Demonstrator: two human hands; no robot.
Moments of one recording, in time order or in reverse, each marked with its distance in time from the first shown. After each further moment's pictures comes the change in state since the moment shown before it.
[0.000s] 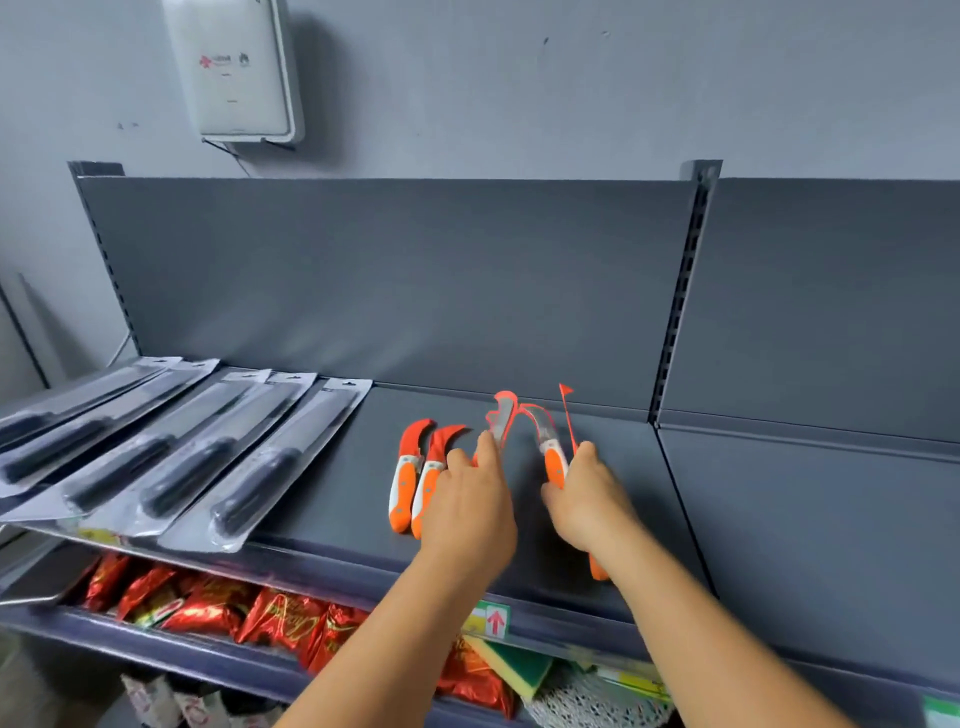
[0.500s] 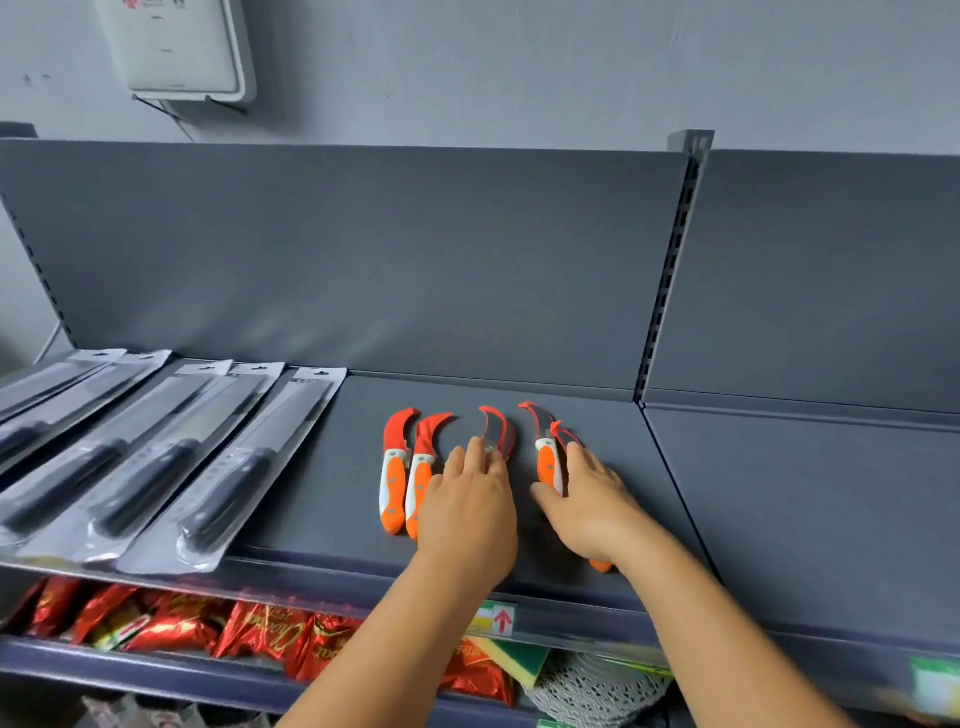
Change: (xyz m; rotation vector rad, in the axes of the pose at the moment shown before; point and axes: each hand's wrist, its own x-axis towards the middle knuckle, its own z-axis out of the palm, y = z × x) left_hand 0.013 -0.013 0.017 0.172 -0.096 0.207; right_hand -0.004 0.012 0.003 -0.136 -0.124 -0.073
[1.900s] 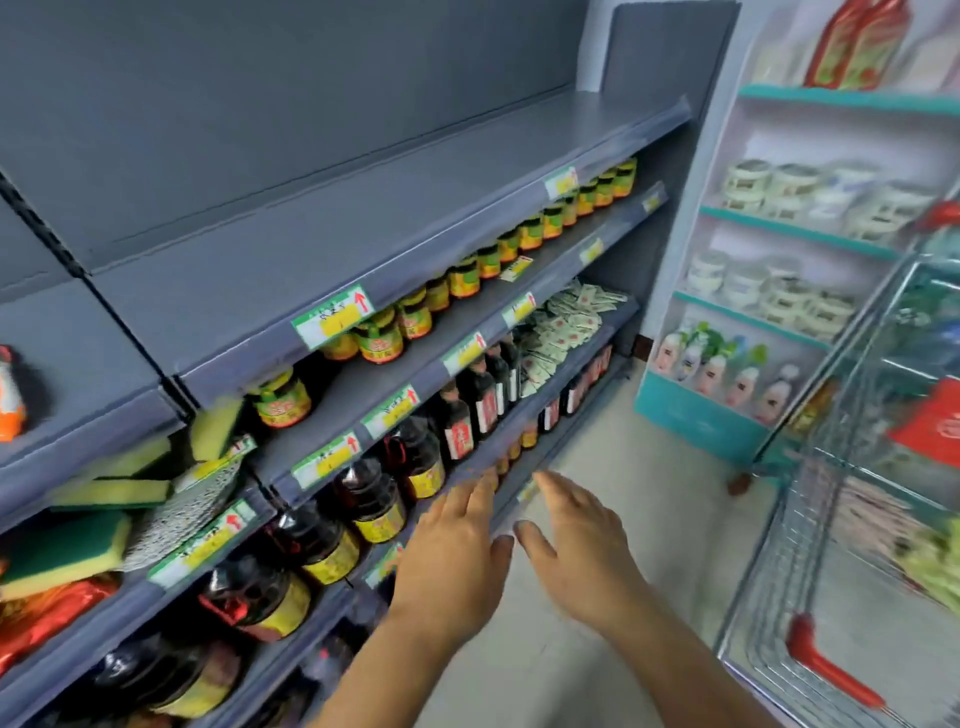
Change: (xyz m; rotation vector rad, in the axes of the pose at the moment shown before) left_hand -0.296 0.230 0.099 -0.363 -0.372 0.976; right_hand -0.426 0.230 0.061 0.084 0.412 0.726
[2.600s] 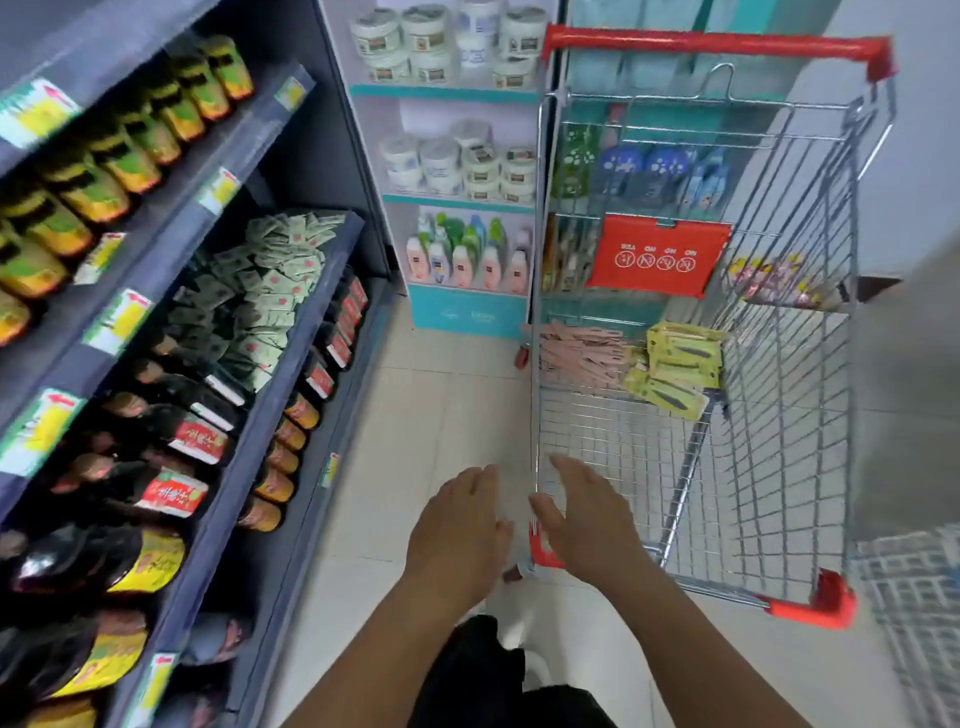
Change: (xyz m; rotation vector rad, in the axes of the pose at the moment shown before) left_hand 0.098 0.241 0.196 -0.007 -0.515 0.373; right_hand -0.071 0.293 -0.080 0.142 0.099 0.686
